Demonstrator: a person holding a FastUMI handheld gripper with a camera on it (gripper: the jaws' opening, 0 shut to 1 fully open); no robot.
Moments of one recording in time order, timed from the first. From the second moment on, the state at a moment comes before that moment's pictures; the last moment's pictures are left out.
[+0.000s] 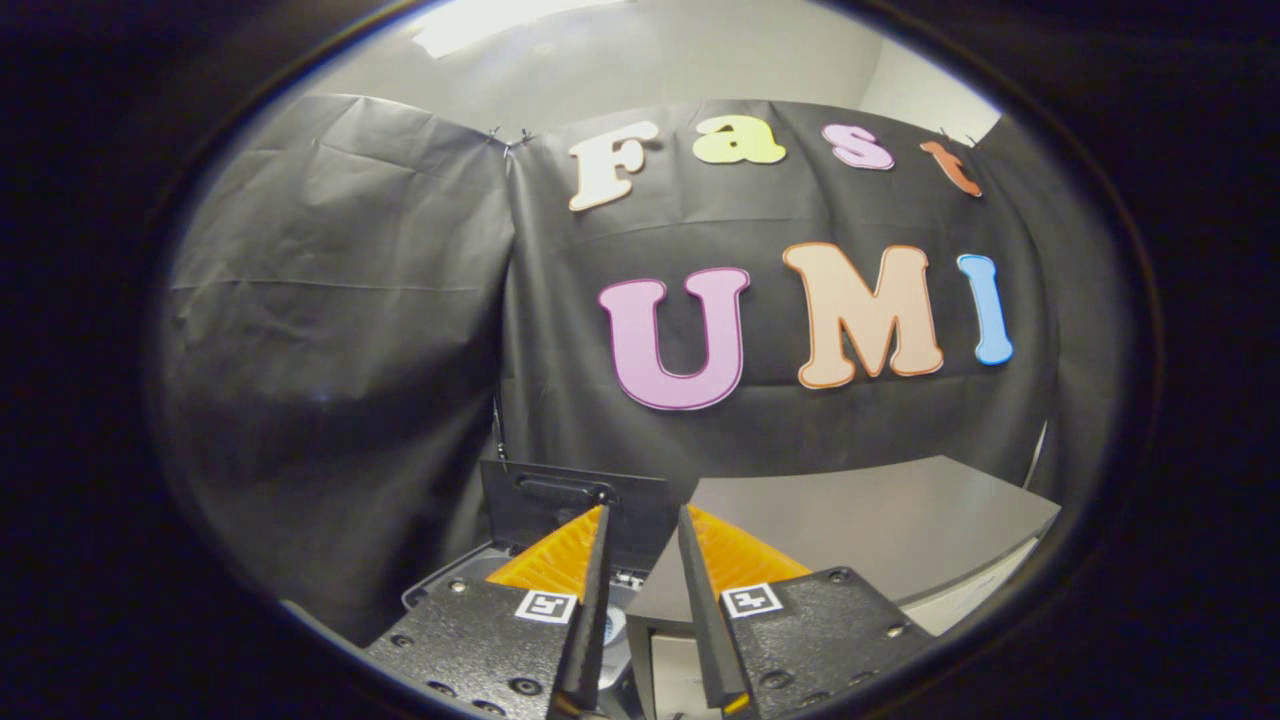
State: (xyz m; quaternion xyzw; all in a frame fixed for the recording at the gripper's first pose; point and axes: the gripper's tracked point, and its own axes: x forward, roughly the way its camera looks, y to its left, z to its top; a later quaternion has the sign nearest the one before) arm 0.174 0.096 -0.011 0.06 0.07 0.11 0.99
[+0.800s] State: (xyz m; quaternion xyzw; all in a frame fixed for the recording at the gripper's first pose) arm 0.398 0.218 -0.039 0.05 0.10 0.08 0.99
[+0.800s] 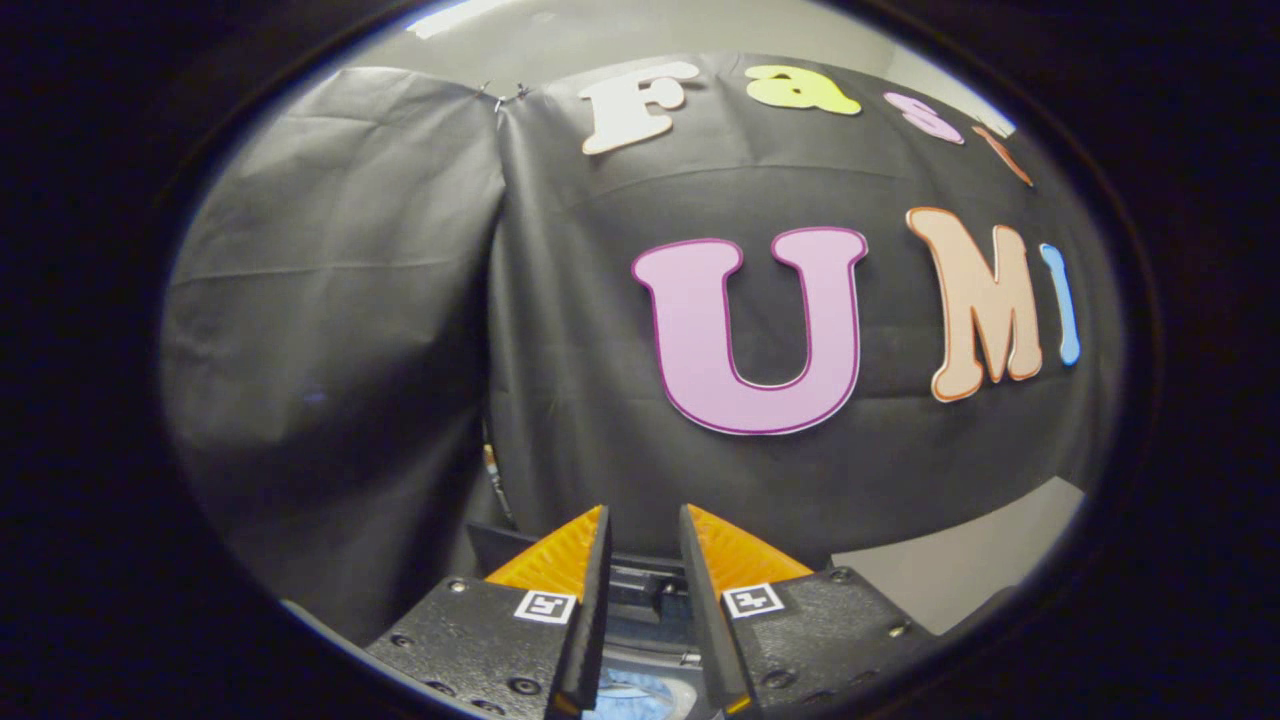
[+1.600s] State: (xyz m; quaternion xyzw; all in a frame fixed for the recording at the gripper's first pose) arm 0.481 0.225 -0.158 -0.02 0.17 0.01 0.98
